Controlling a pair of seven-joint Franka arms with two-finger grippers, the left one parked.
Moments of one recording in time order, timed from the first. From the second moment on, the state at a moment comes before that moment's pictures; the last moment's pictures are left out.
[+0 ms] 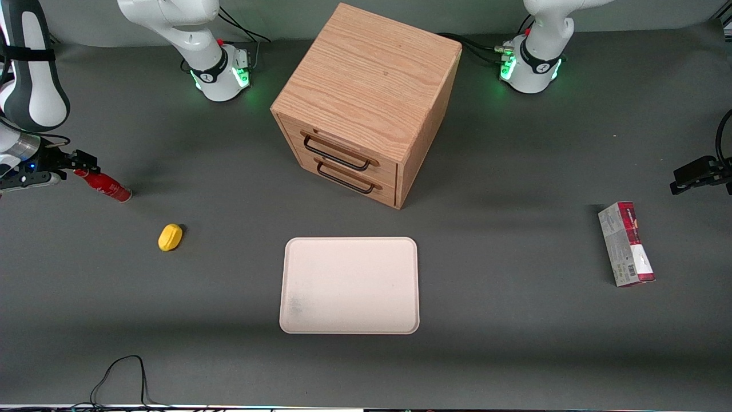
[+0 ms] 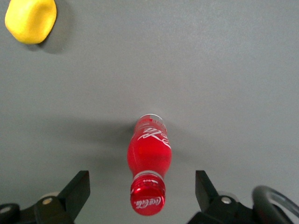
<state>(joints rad) -0.02 0.00 -0.55 -2.35 -0.09 2.30 -0.64</state>
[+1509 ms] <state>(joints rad) 0.07 -0.01 -0.54 -1.85 -0.09 1.76 -0.63</state>
